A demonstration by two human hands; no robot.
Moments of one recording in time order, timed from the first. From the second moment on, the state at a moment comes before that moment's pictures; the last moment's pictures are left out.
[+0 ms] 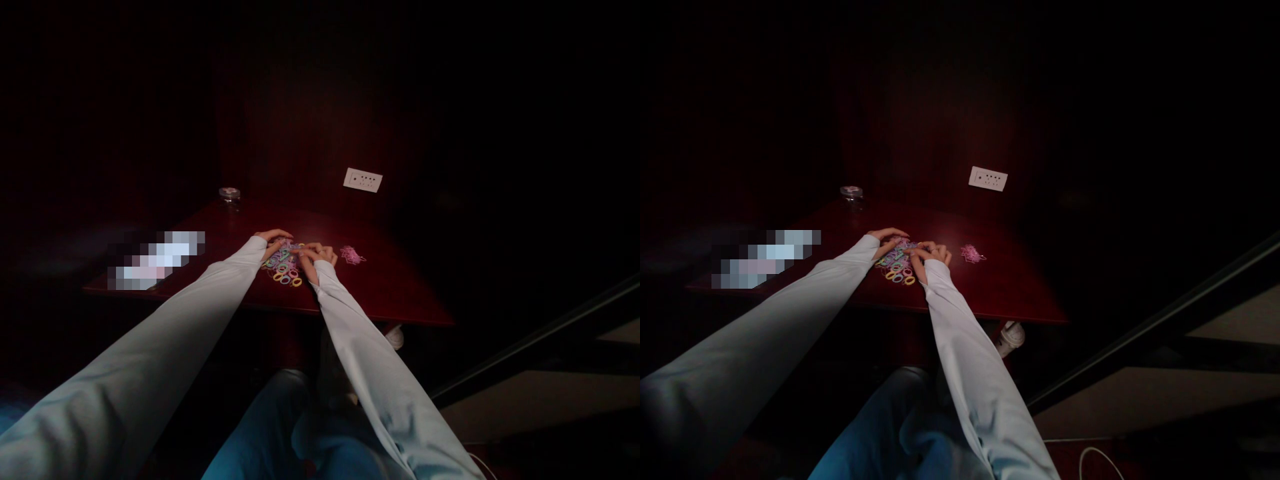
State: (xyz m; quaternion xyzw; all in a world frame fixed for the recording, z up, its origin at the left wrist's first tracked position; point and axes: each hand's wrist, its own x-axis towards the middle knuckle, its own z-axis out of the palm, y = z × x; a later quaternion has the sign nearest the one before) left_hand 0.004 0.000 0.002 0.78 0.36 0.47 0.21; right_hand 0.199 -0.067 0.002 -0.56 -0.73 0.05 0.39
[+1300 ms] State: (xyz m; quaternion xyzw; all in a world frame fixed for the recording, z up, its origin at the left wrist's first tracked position) left_hand 0.002 -0.007 0.002 0.90 0.29 0.33 0.06; right_hand 0.204 -0.075 0.023 -0.66 -0.62 0.12 0.42
